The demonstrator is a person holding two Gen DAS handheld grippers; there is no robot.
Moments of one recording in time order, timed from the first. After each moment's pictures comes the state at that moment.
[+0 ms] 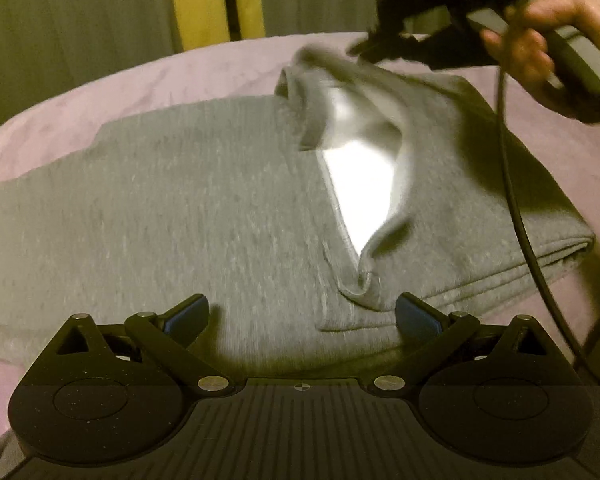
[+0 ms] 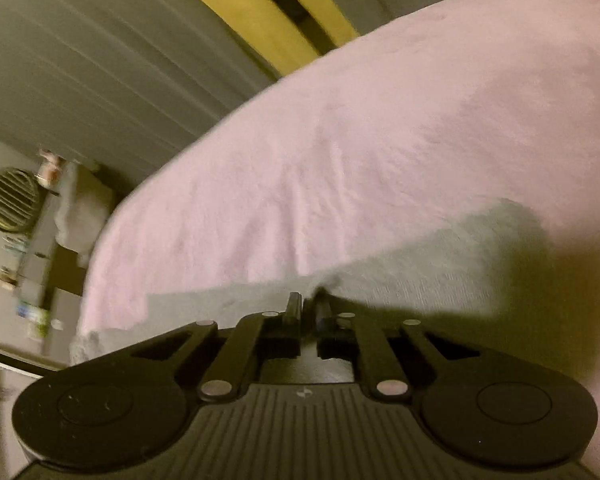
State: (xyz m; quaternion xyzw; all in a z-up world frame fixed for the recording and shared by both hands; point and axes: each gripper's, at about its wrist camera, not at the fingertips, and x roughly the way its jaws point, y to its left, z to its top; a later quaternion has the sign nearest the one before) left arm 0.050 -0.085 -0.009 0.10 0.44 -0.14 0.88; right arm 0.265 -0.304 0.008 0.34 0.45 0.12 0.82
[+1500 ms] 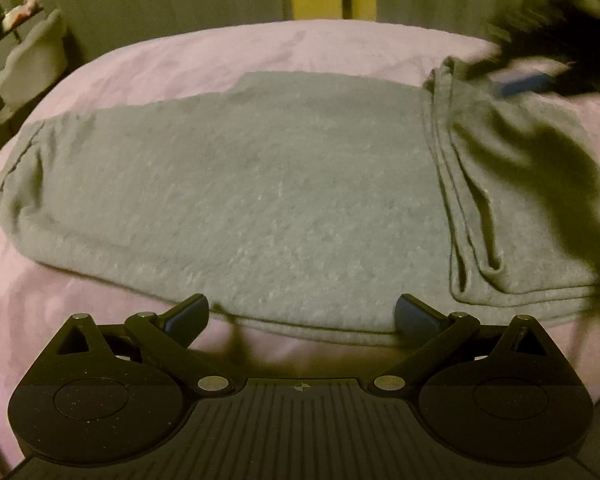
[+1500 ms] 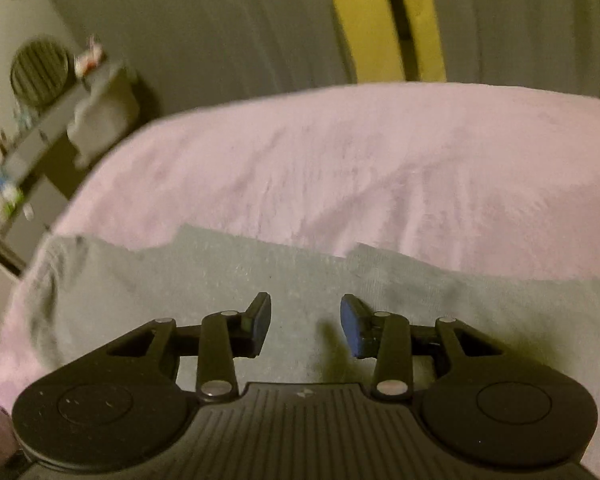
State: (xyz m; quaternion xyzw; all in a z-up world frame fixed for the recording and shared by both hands) left arm 0.051 -0.018 0.013 0.06 0.48 0.00 0.87; right arm 0.221 -0.190 0.042 0.13 0.43 0.16 0.88
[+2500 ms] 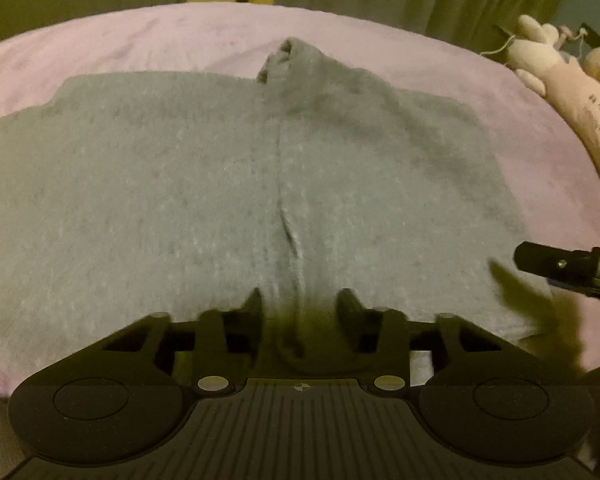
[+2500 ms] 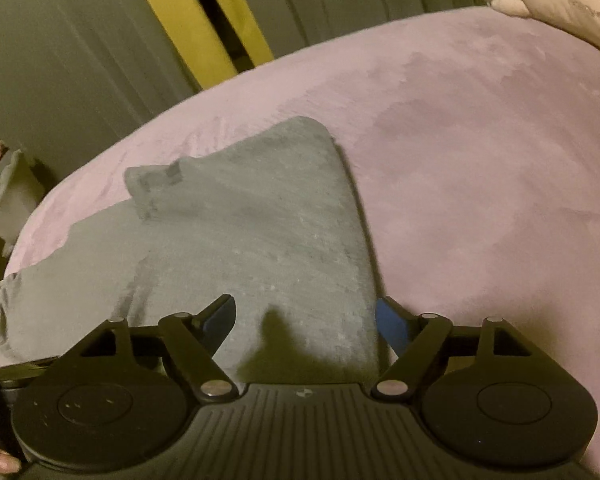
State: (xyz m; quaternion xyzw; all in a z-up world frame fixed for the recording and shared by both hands) left arm 0.102 -0.107 -0.013 0.00 0.51 -0.14 0.85; right arm 0.063 -0.326 0.002 0.22 0.42 -0.02 0.88
